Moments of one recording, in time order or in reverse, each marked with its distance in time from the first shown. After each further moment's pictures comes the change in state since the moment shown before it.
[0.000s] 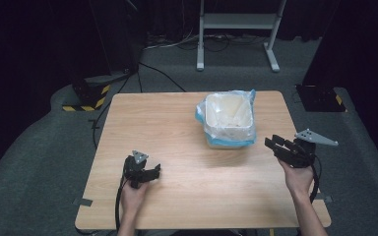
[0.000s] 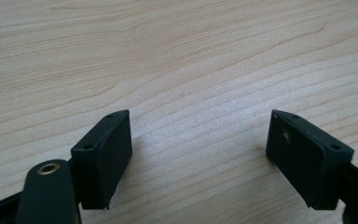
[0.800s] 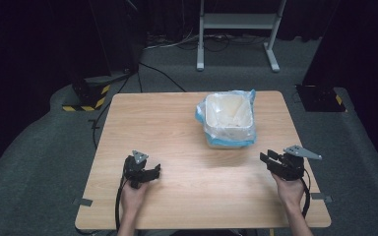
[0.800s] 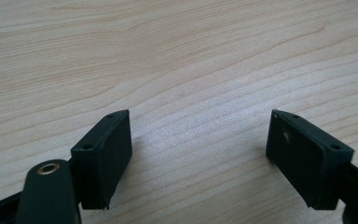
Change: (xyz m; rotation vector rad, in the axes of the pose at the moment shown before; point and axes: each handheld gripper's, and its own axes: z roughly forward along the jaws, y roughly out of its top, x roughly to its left) left arm 0.000 0.000 0.000 -0.002 0.001 -0.003; right arm -0.004 -0.059 0.023 0.092 -0.066 0.004
